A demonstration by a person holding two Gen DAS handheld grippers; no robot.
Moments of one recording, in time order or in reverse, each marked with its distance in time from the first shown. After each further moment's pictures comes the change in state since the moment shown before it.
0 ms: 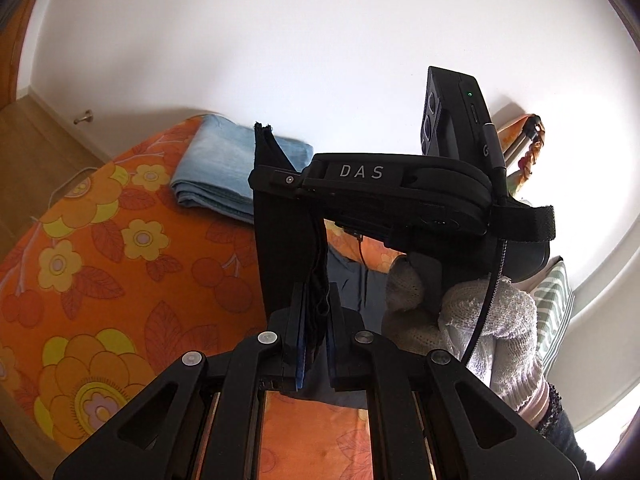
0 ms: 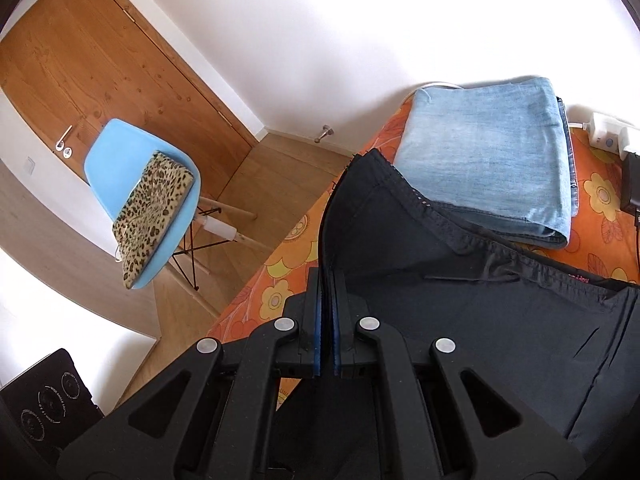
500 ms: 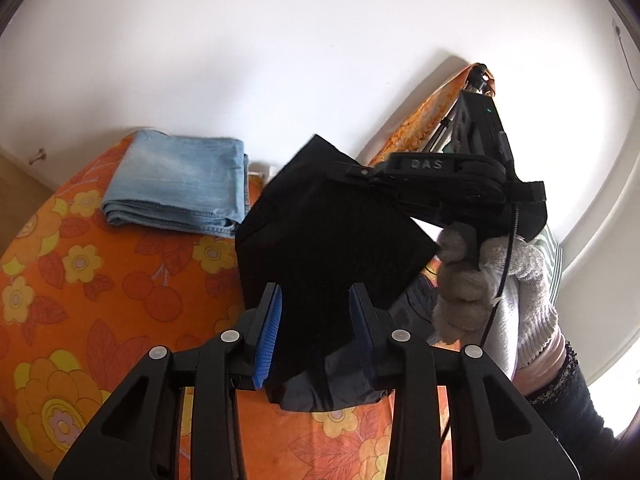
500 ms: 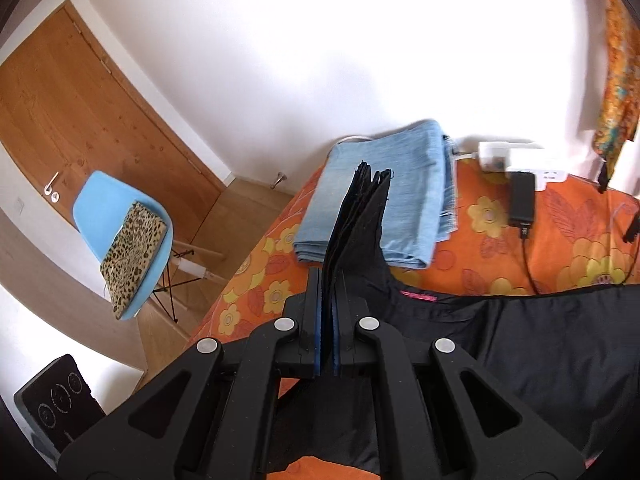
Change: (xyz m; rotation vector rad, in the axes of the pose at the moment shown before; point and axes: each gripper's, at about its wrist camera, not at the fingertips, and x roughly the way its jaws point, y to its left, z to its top) left arm 0.027 -0.070 -0.012 0.169 0.028 -0.068; right arm -0.144 -0.103 0.002 0.097 -0.156 -0.112
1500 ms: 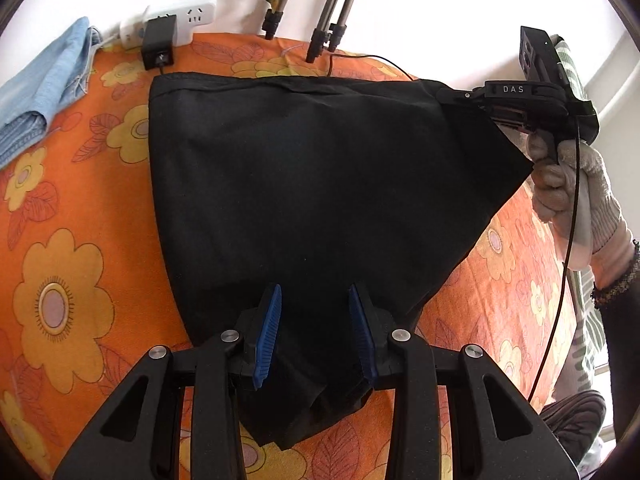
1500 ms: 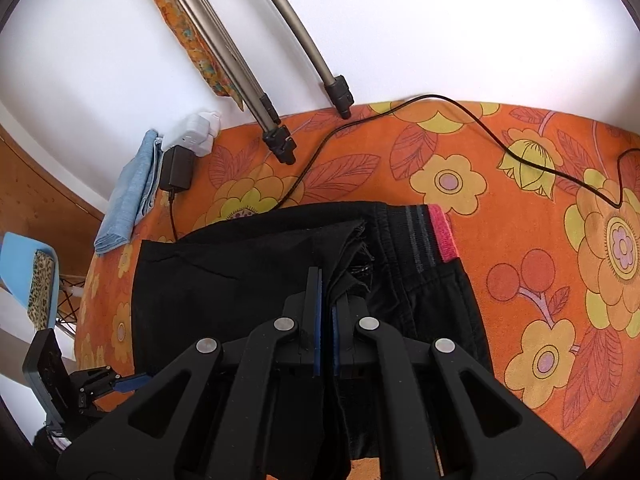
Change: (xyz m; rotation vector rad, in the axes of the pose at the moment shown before) left arm 0.217 -0.099 -0.098 0.260 0.506 0.023; right arm -0.125 -0.343 -0.077 0.221 0.020 -0.307
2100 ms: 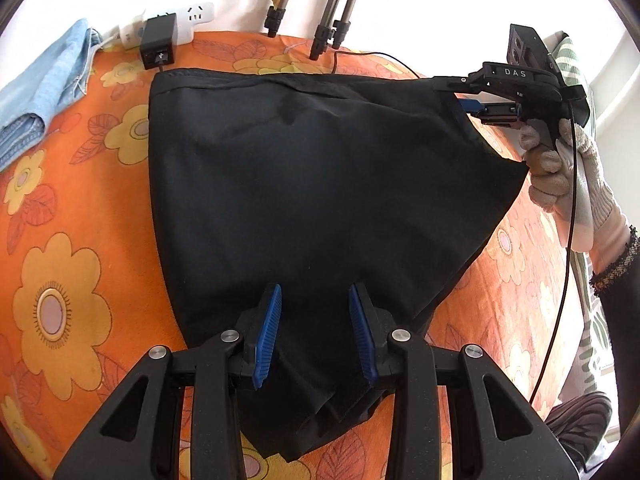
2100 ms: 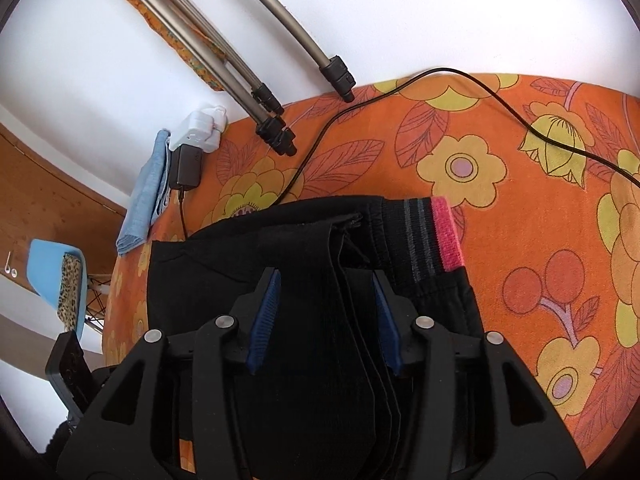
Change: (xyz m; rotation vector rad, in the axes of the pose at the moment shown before) left arm 0.010 -0.001 0.004 0.005 0.000 0.027; right arm 0.019 -0.024 0.014 0.063 0.069 0.147
